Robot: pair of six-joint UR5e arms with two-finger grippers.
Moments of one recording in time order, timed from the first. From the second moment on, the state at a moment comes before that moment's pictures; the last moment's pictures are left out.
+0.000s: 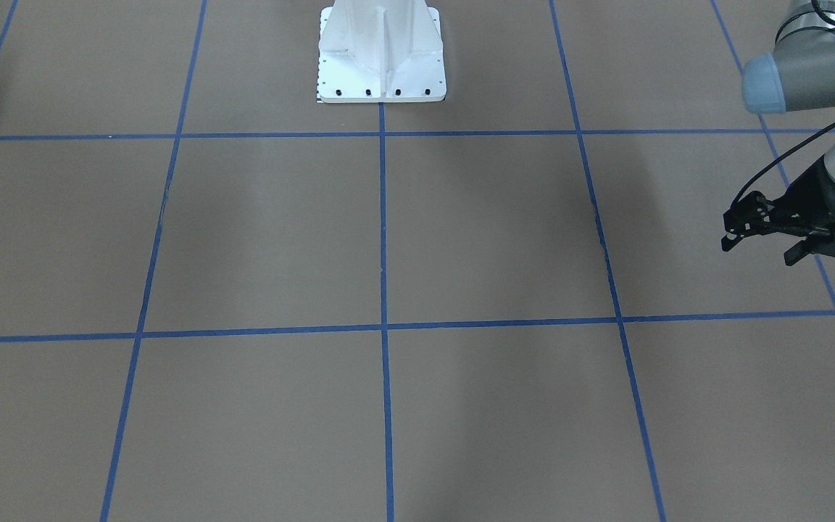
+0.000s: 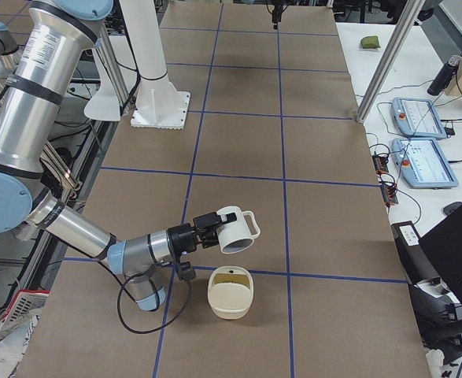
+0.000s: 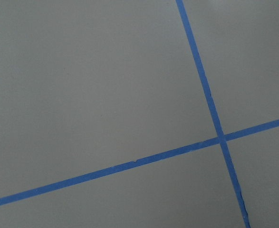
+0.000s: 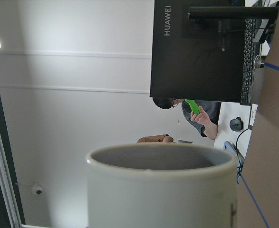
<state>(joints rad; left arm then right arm) -1.16 -1.78 -1.74 -1.75 -2.26 -0.39 0.99 -1.96 1.22 1.05 1.23 2.09</state>
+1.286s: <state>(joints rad) -1.16 -1.76 -1.75 -1.73 -2.28 -0.39 1.27 -1.86 1.59 0.25 2.05 0.93</state>
